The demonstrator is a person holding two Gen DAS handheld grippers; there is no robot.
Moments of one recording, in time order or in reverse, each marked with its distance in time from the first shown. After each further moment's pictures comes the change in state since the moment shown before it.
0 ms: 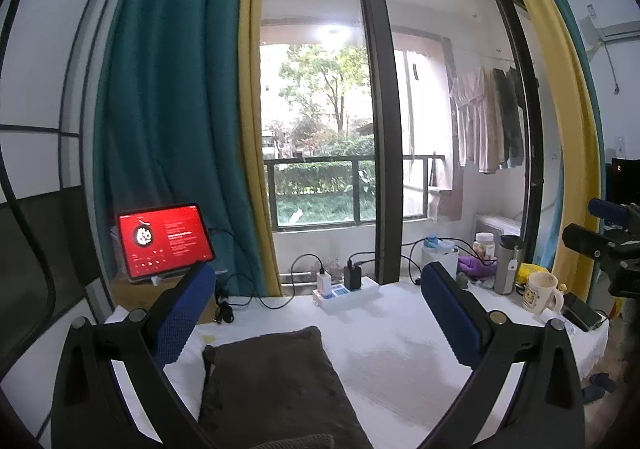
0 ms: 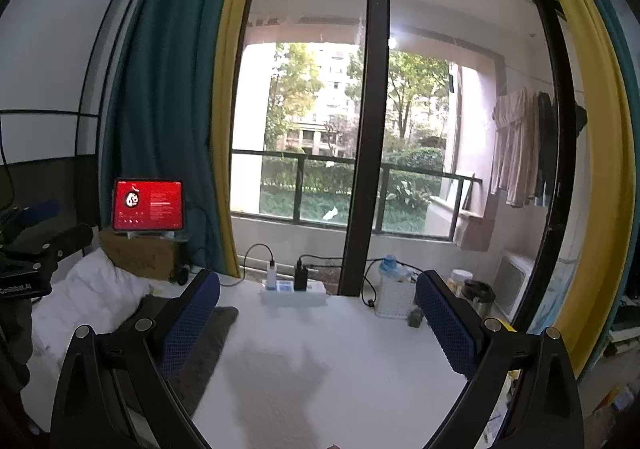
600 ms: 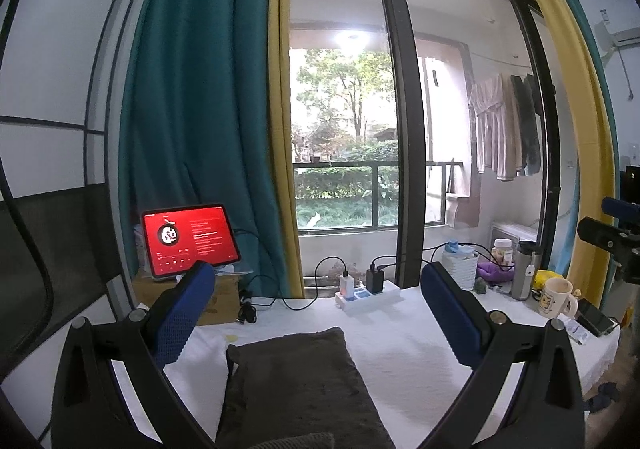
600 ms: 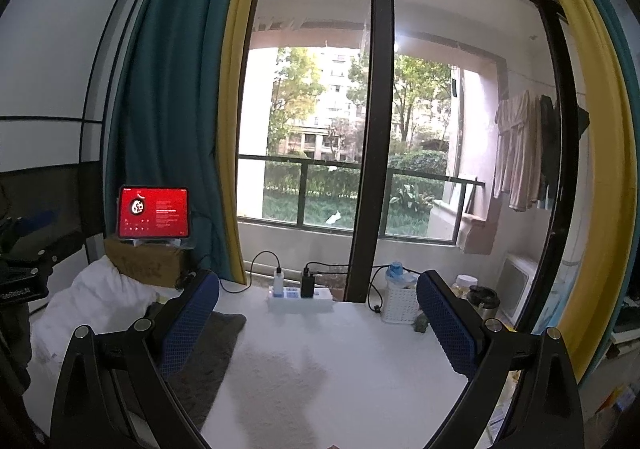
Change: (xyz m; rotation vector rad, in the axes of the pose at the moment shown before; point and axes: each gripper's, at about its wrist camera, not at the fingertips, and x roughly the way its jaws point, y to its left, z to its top) left arm -0.011 0.020 -0.005 -0.021 -0.016 0.066; right arm 0.000 0.009 0.006 0.006 -0.002 0.010
